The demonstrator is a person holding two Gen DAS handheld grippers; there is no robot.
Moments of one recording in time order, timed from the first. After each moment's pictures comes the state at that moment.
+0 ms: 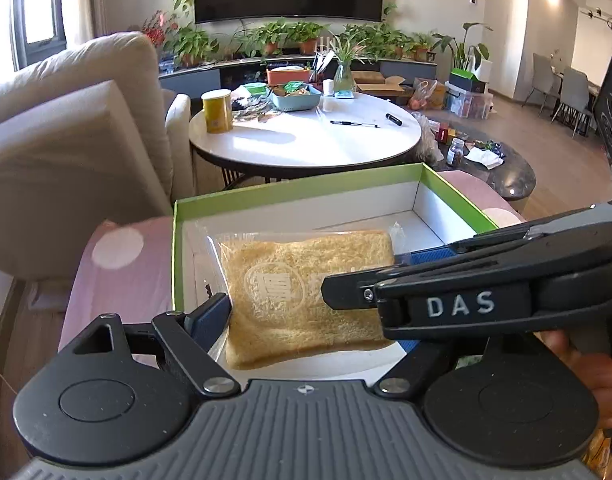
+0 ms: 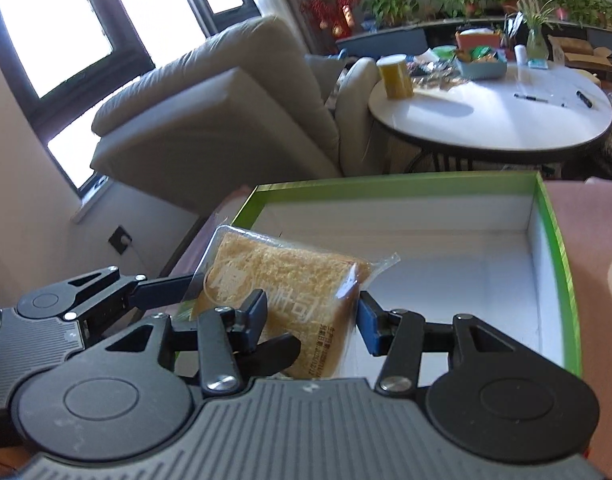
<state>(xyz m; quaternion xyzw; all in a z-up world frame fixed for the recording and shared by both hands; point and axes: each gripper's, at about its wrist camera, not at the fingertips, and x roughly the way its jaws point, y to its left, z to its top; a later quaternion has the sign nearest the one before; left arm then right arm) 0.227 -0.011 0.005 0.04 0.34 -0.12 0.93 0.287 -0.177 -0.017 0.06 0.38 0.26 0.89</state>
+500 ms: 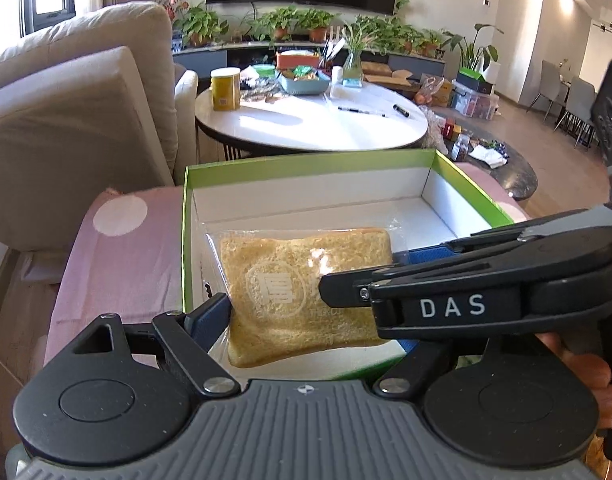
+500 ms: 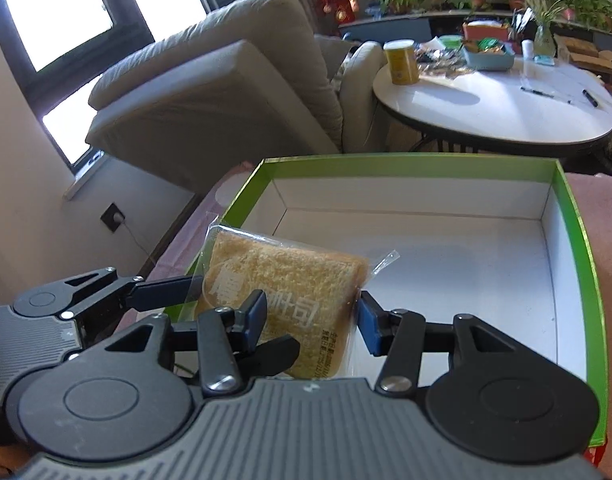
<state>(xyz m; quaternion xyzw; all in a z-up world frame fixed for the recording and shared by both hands) 0.229 0.001 -0.004 0.01 0.36 -0.12 0.92 0.294 -0.162 -0.028 0.03 0.40 0.26 0.88</state>
